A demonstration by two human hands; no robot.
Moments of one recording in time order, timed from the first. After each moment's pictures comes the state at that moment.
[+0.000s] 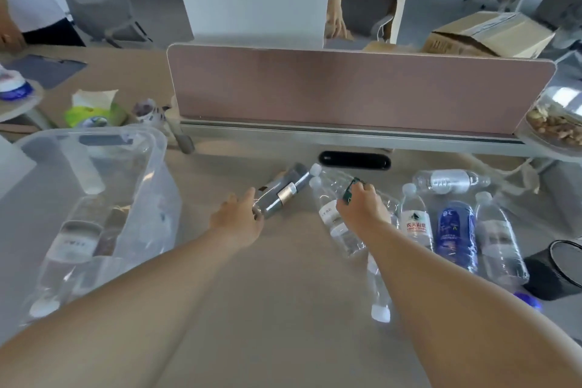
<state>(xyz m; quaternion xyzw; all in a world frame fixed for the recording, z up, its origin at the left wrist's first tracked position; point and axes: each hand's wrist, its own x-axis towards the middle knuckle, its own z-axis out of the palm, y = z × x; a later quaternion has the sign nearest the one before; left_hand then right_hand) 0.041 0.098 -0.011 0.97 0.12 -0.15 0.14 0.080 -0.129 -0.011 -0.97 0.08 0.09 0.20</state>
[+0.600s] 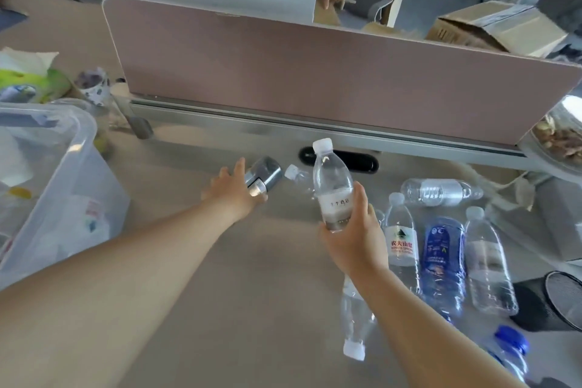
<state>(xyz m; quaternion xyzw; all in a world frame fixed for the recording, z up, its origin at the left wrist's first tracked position) 0.139 0.067 -0.066 0.95 0.16 -0.16 0.20 0.074 -0.156 -0.037 -0.95 0.07 0.00 0.31</state>
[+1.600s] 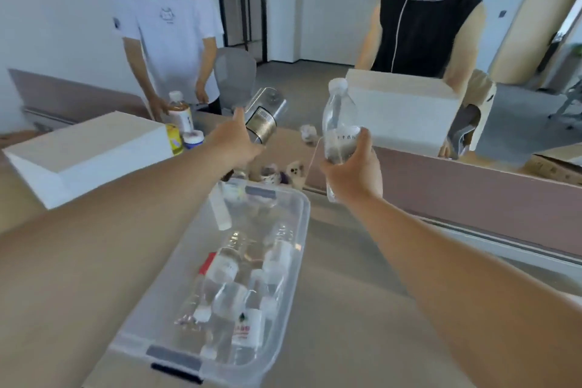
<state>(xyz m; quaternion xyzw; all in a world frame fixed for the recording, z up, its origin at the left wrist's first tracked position) 0.016 0.347 0.234 0.95 0.23 0.12 0.19 0.049 0.136 0.201 -0.88 -0.11 -0.13 0.45</state>
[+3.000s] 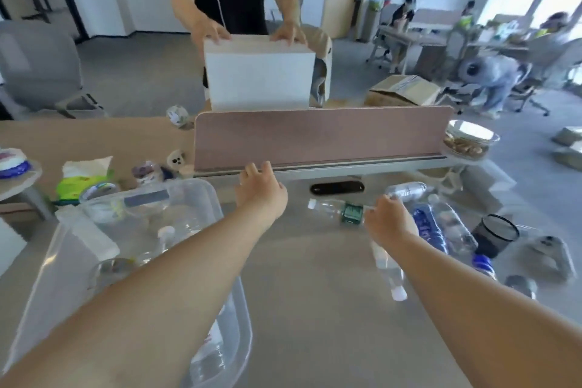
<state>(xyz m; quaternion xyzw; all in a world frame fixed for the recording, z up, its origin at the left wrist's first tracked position) 0.031 0.154 0.127 0.98 0.01 0.03 0.19 -0.031 -0.053 0.107 -0.94 0.25 -0.04 0.23</state>
